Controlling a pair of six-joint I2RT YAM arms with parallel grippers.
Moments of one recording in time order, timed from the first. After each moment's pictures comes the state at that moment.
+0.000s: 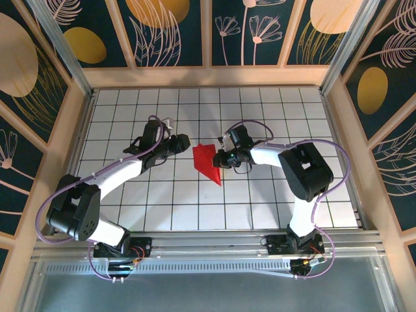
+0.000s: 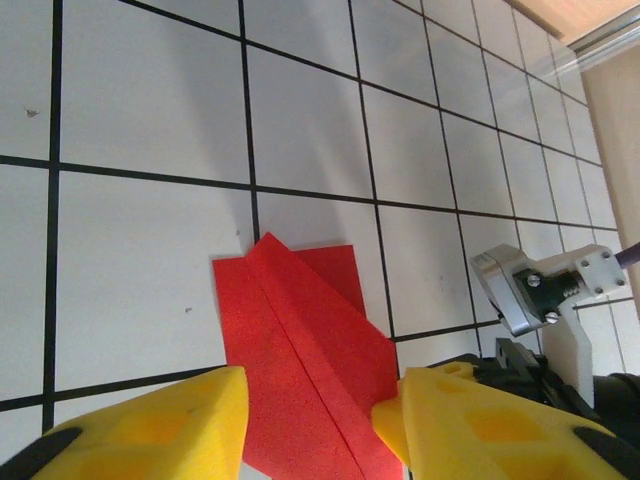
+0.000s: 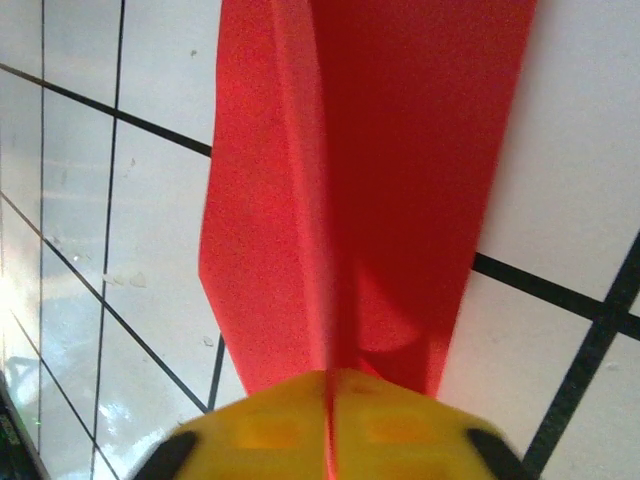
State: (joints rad) left arm -0.44 1.46 0.85 -0.03 0.23 -0.70; right arm 0.55 1.86 1.00 -0.12 -0.54 0.46
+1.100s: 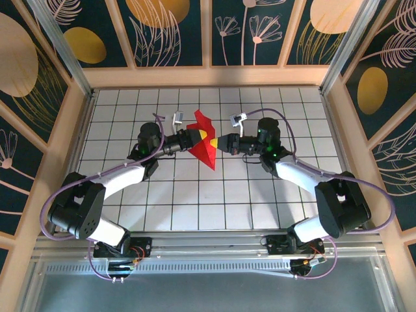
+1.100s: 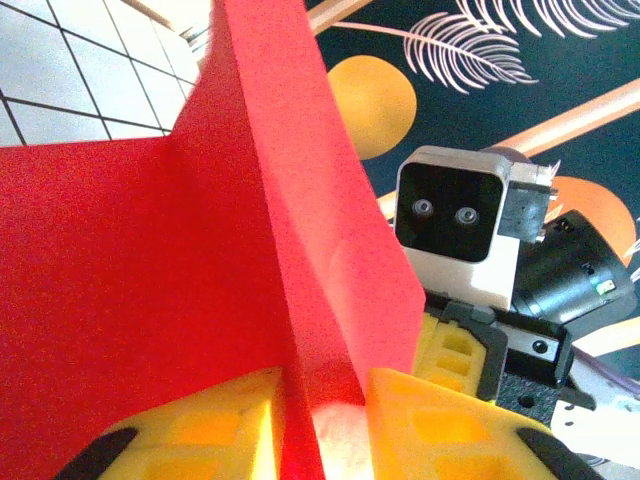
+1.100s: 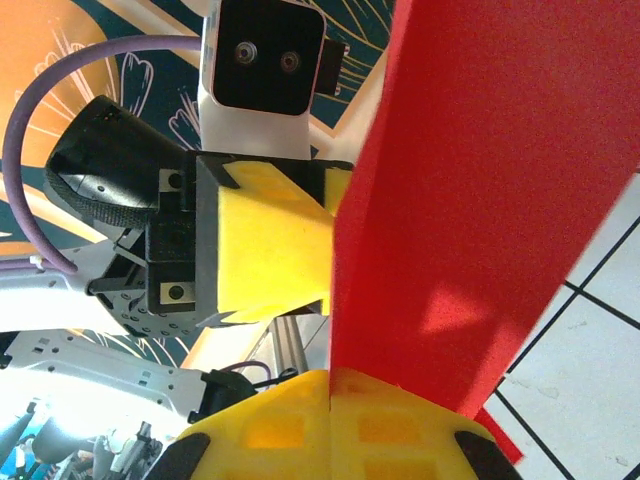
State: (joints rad) left arm -0.47 1.49 0.74 0.68 0.72 -1.04; right arm 0.47 1.44 0.76 0.53 -0.95 0.78
